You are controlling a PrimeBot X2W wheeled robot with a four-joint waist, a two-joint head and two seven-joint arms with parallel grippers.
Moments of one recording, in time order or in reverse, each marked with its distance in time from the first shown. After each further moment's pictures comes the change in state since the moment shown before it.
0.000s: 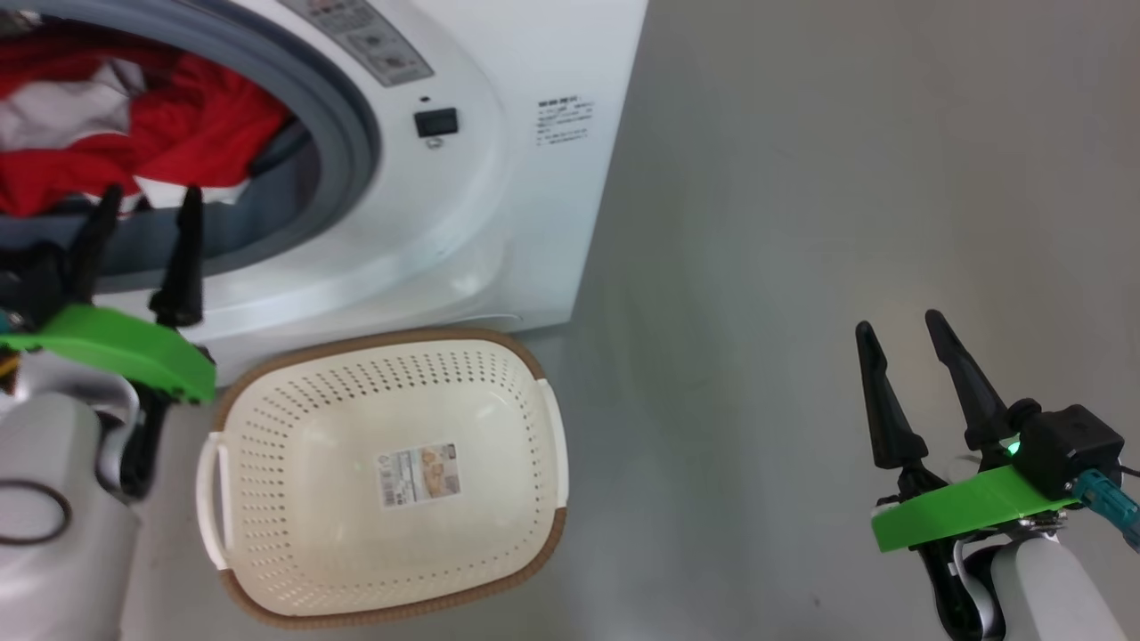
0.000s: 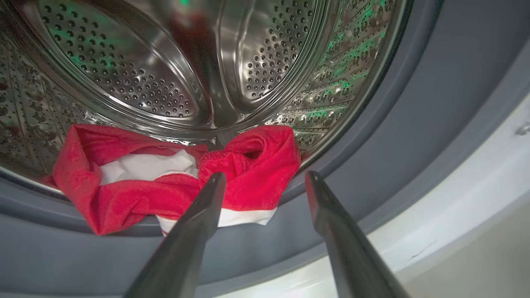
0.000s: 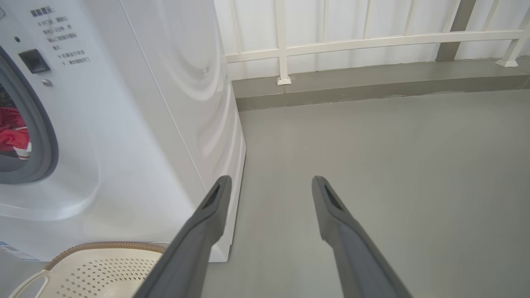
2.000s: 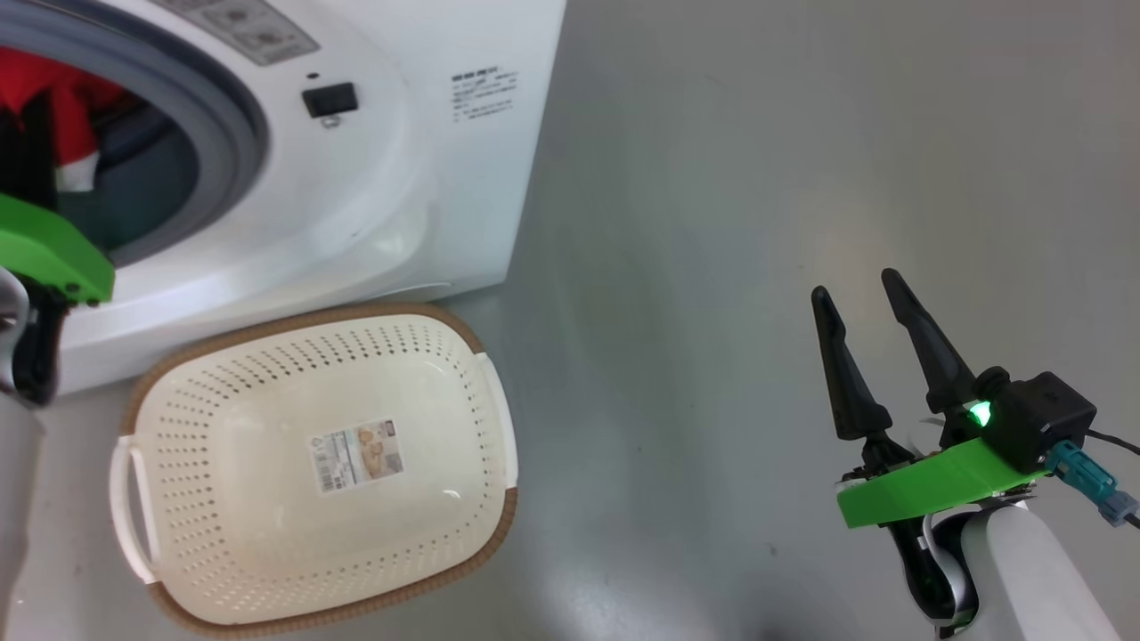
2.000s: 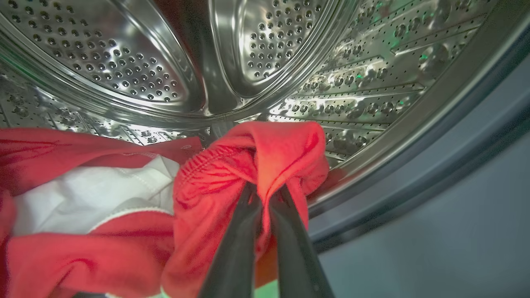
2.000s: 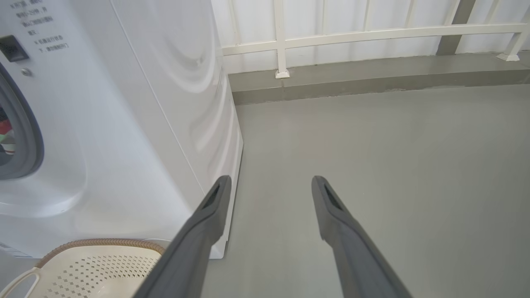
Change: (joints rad) left arm -0.310 0.109 -0.176 0.282 -0.151 0.000 0.000; right arm -0.070 0.001 0.083 -0.031 0.025 0.000 -0.003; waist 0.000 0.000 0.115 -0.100
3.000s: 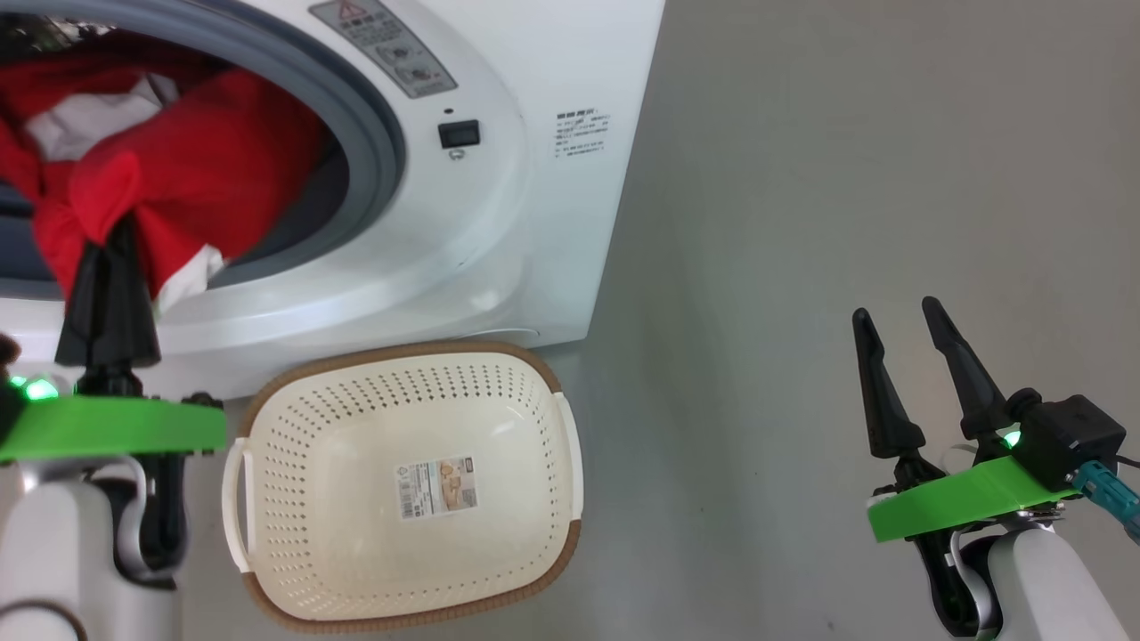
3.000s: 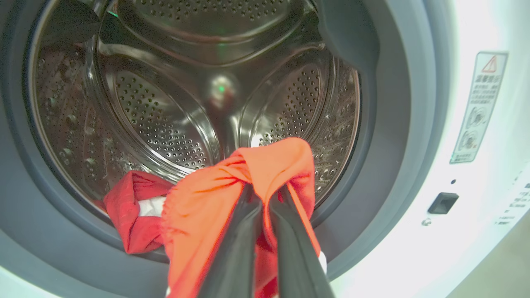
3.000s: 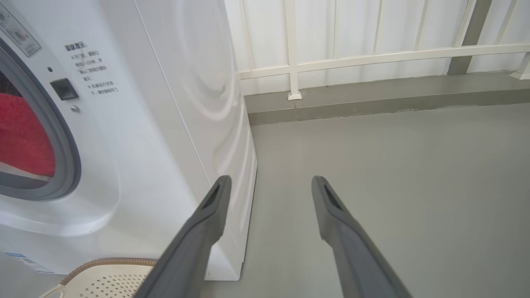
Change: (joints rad) left arm 0.545 -0.282 0.466 -0.683 0.229 0.000 0.000; right arm 0.046 0.000 -0.069 0.024 -0.008 0.000 0.000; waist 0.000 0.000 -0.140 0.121
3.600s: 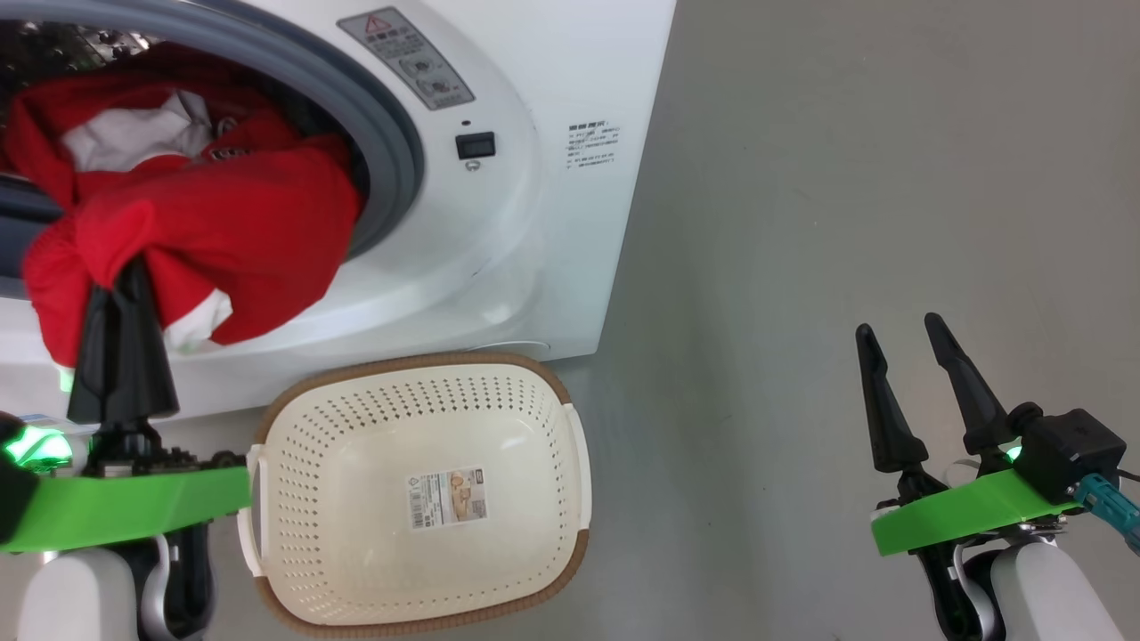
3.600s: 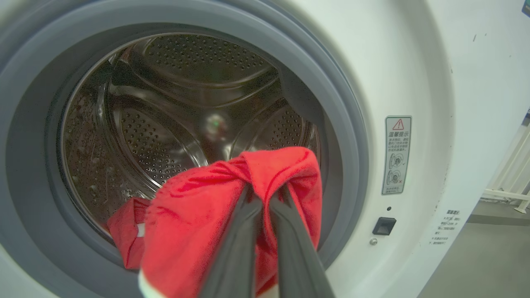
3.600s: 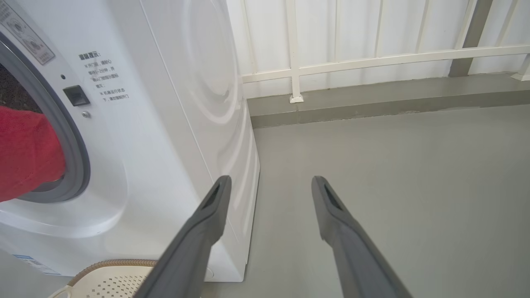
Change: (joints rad) left arm 0.169 -0.090 0.037 -0.271 0.038 0.000 0.000; right arm 0.025 0.000 -0.010 0.003 0.003 0.000 0.000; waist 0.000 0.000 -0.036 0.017
